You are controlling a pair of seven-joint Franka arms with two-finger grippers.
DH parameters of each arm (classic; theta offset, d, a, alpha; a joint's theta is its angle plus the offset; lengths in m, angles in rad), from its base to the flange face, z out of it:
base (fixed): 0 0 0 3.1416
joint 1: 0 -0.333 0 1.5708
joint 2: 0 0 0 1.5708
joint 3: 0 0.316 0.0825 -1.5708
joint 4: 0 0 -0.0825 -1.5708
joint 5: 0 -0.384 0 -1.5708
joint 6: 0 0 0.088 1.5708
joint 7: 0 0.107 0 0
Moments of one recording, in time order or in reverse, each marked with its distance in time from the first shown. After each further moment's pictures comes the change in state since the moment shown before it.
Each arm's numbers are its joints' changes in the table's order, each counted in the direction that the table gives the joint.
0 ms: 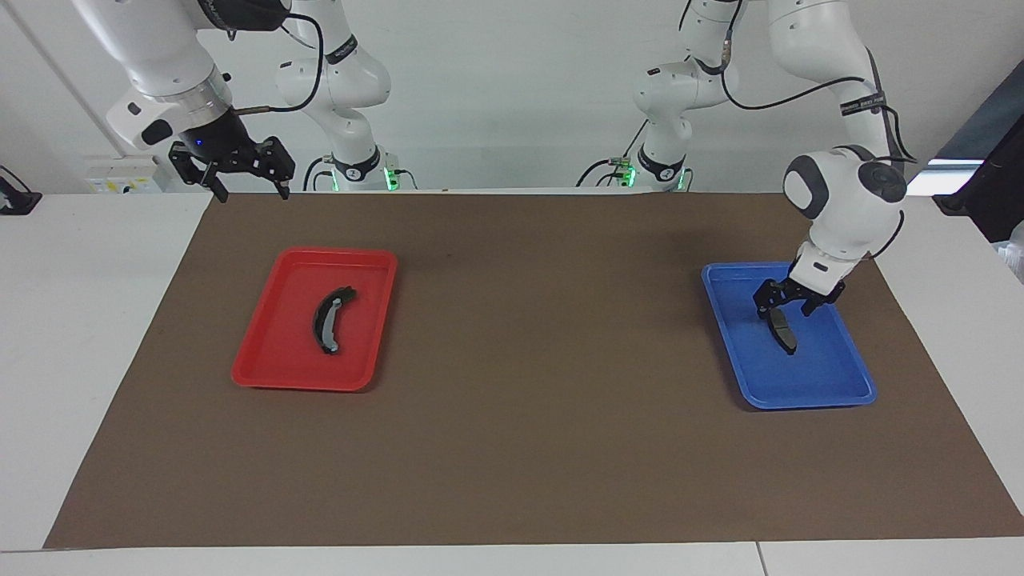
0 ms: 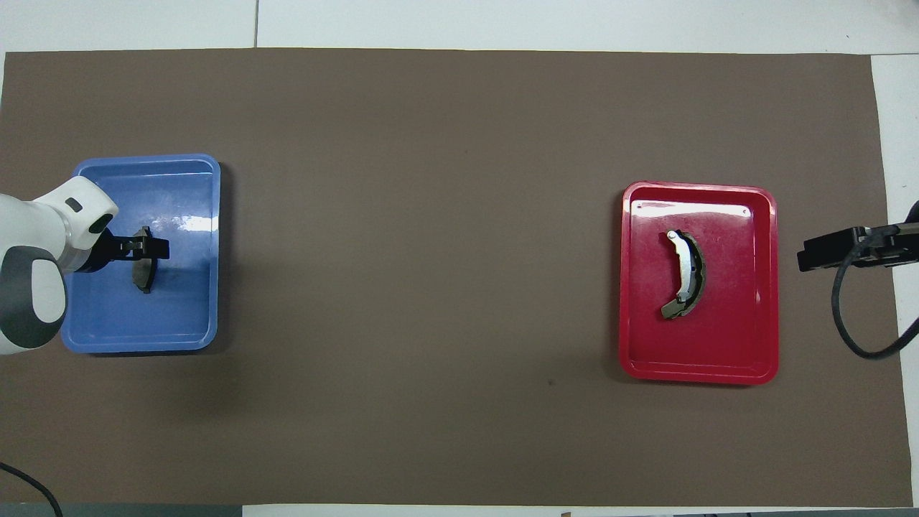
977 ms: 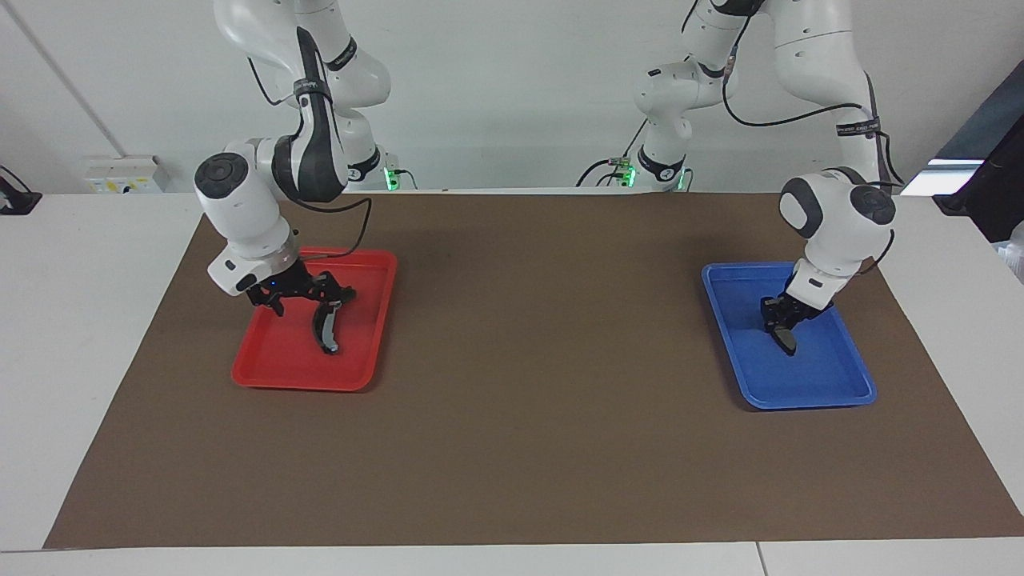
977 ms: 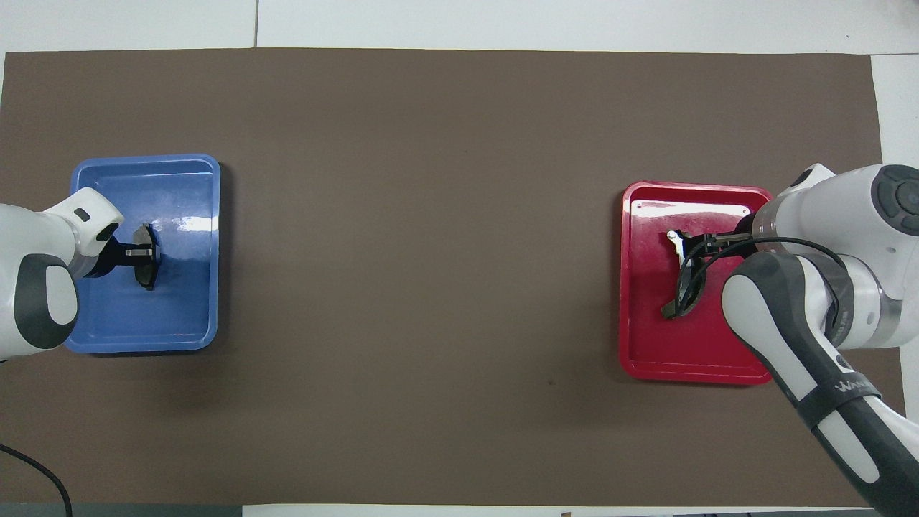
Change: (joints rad) left arm -0.032 0.031 -0.006 0.018 0.000 0.071 0.027; right arm -0.005 0.201 -0.004 0.439 -0.001 0.692 0.000
